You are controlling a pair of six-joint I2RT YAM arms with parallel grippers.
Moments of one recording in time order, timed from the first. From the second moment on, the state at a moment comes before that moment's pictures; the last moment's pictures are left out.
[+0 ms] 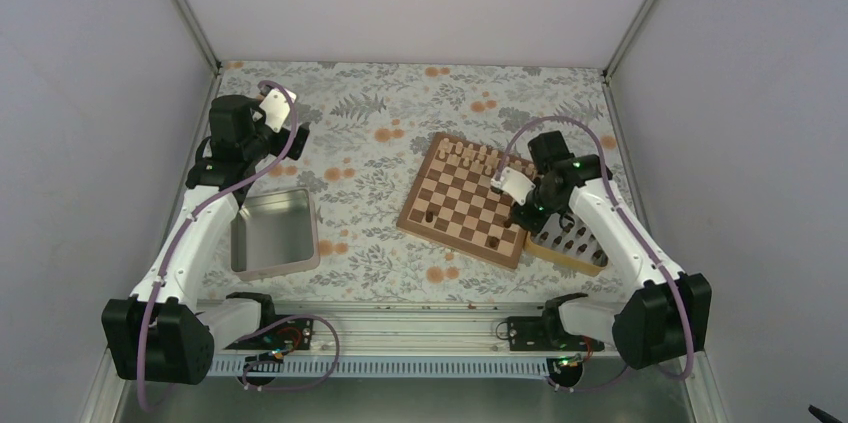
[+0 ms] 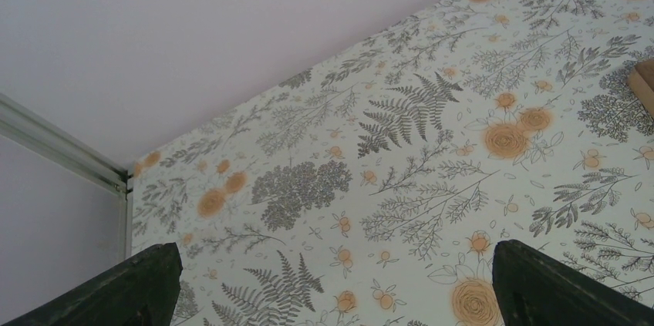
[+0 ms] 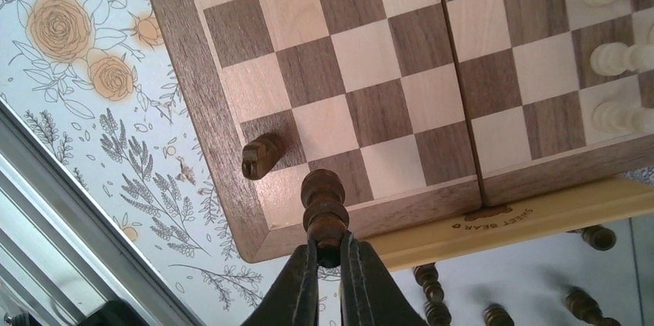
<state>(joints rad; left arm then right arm) -0.06 1.12 0.94 -0.29 0.13 0.38 0.26 1.22 1.00 -1.14 -0.18 -0.67</state>
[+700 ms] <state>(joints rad) -0.06 1.12 0.94 -0.29 0.13 0.38 0.32 1.17 0.89 -1.14 -0.17 -0.60</state>
